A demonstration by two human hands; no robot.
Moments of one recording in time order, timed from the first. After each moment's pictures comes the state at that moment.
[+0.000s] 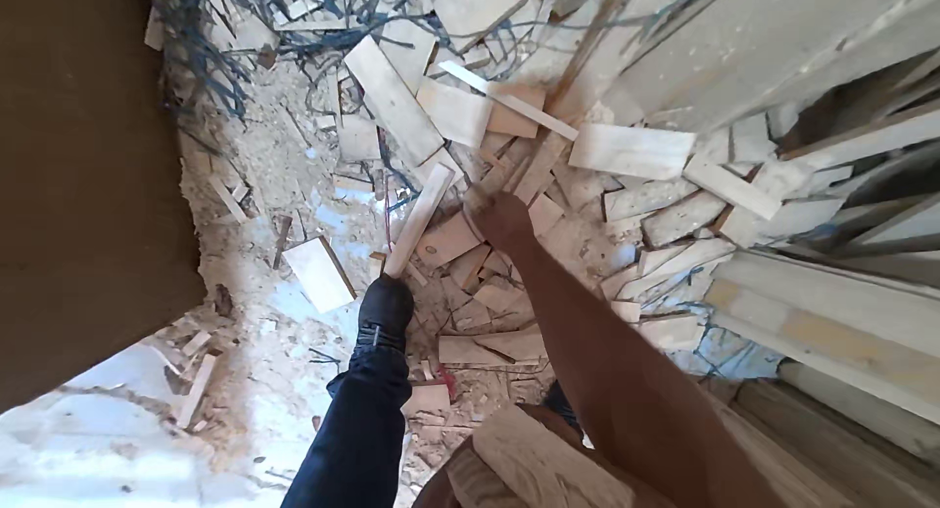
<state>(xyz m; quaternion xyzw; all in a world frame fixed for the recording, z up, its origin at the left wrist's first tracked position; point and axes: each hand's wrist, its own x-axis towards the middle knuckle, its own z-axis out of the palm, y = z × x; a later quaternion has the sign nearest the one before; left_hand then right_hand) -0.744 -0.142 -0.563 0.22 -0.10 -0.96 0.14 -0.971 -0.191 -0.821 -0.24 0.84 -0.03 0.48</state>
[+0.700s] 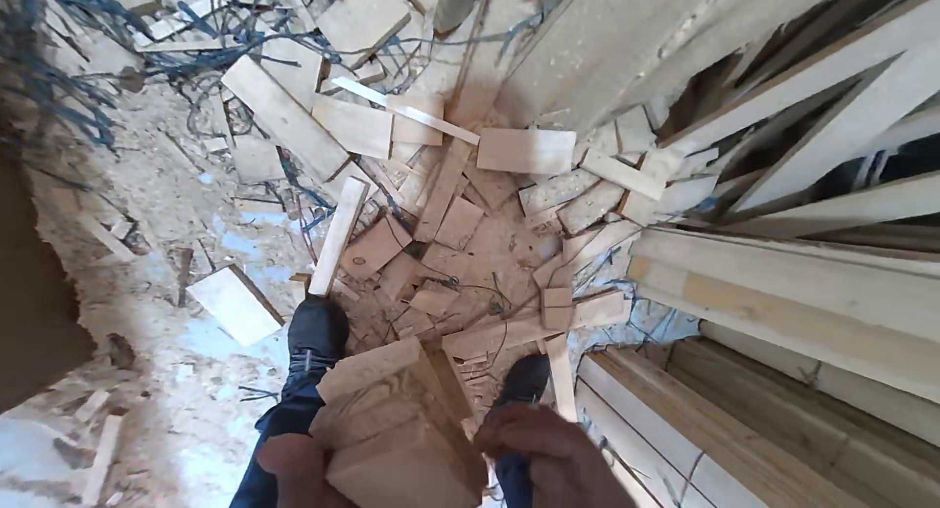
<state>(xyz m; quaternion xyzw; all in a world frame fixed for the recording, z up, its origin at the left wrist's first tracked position) -0.757 -0.113 -0.591 0.43 -0.16 -0.86 0.23 -0.920 -0.002 -0.528 -0.16 0.70 -0.55 0.43</state>
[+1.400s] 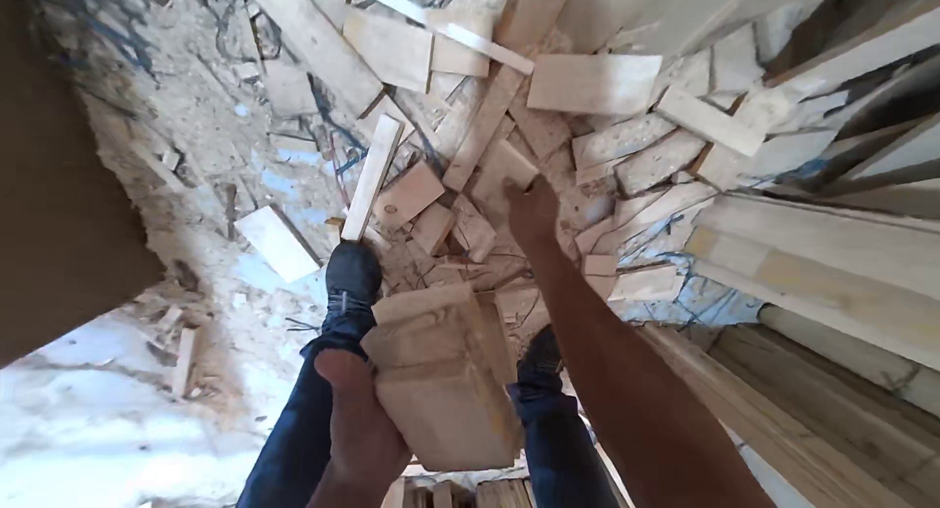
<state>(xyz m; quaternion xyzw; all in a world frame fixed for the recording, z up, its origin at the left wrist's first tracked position) -0.758 -0.109 -0.599 0.48 -0.17 -0.84 0.19 -1.004 -0.072 -0.798 -0.06 0.88 -0.21 0.41</state>
